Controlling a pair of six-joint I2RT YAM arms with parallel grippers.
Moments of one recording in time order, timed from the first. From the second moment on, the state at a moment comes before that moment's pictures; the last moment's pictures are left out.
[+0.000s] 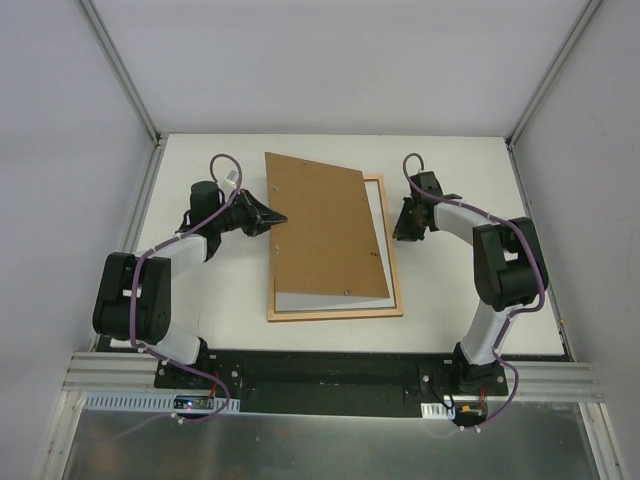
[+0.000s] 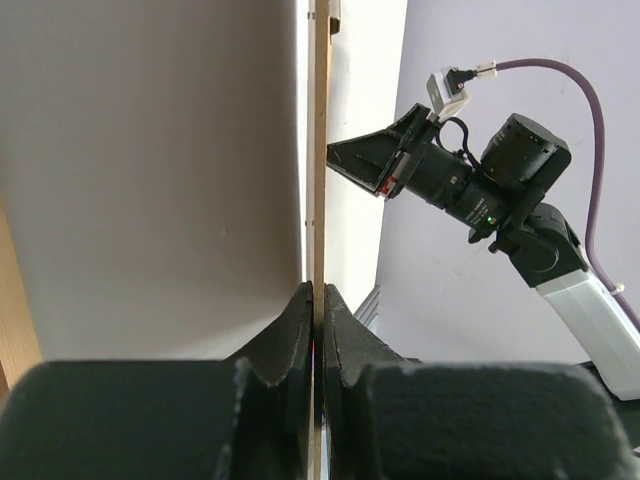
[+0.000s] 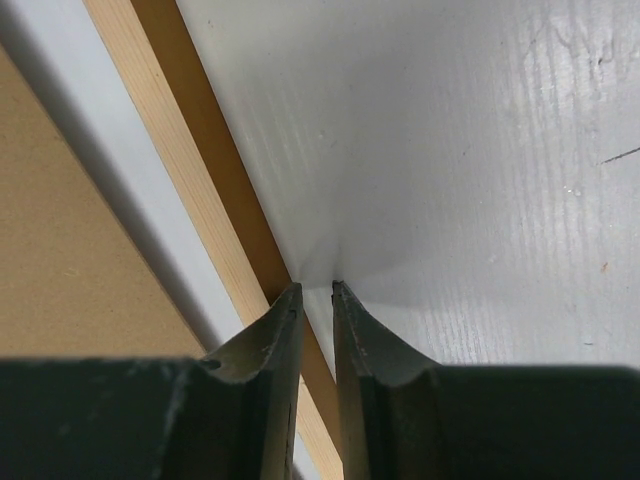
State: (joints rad) left arm -0.11 1.52 0.72 0.35 0.81 -1.11; right arm 0.27 1.83 1.13 -0.39 -0.05 0.59
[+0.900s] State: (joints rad) left arm -0.12 1.50 0.72 0.28 0.89 -1.03; right arm 0.27 1.83 1.13 -0.39 -0.07 0.58
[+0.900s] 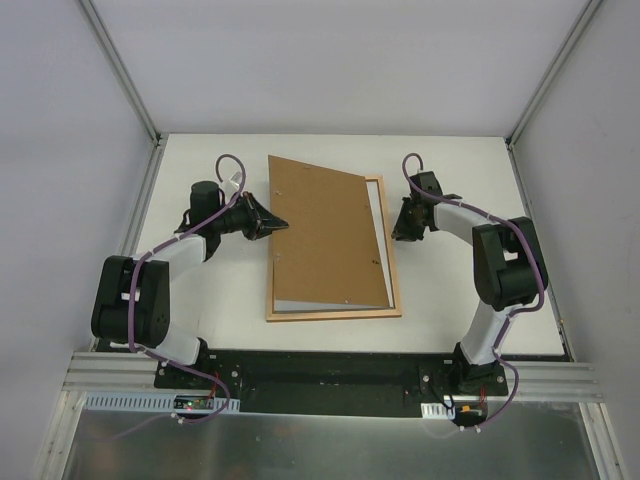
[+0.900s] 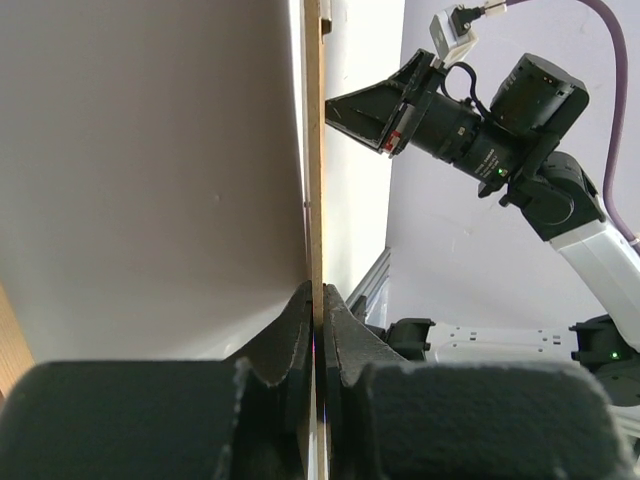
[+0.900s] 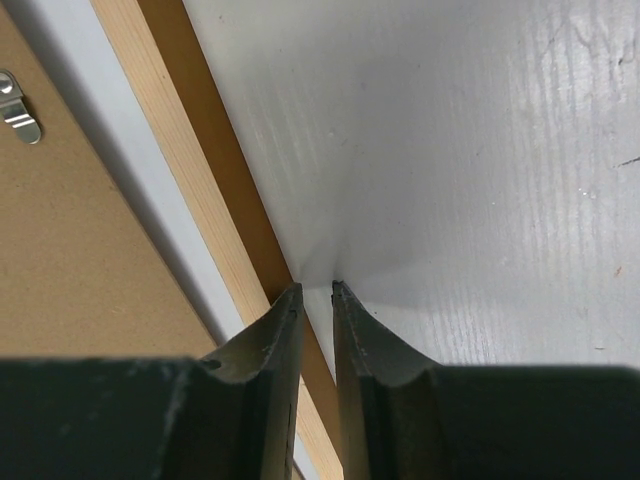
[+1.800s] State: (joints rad) left arm -0.15 1.48 0.74 0.20 0.91 -0.99; right arm 0.27 1.85 1.14 -0.36 -0.11 0.58
